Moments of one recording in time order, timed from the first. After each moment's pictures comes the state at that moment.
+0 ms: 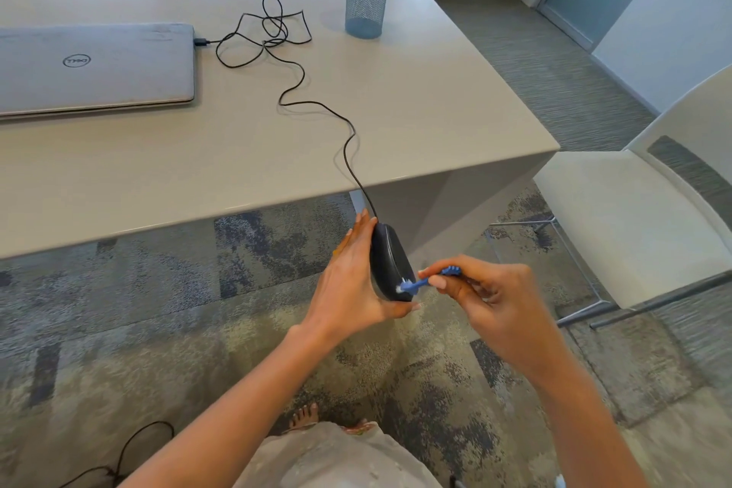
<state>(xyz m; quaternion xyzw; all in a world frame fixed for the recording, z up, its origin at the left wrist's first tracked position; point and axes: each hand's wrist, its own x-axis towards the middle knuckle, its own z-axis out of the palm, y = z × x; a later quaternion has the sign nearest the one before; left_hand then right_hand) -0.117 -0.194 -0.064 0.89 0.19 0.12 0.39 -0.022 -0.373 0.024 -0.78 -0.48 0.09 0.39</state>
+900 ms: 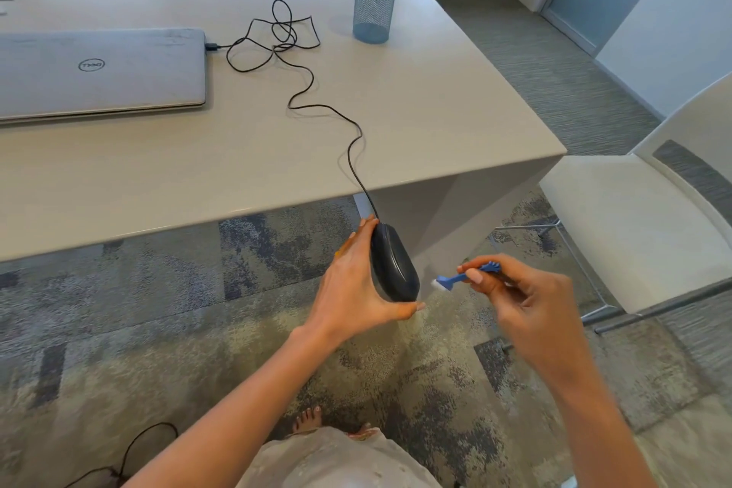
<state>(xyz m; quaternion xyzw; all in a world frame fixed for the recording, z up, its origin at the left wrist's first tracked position) -0.123 -0.190 -0.060 0.88 0.21 0.13 0.40 -0.024 -0.385 0.027 -0.82 -0.38 0.04 0.43</state>
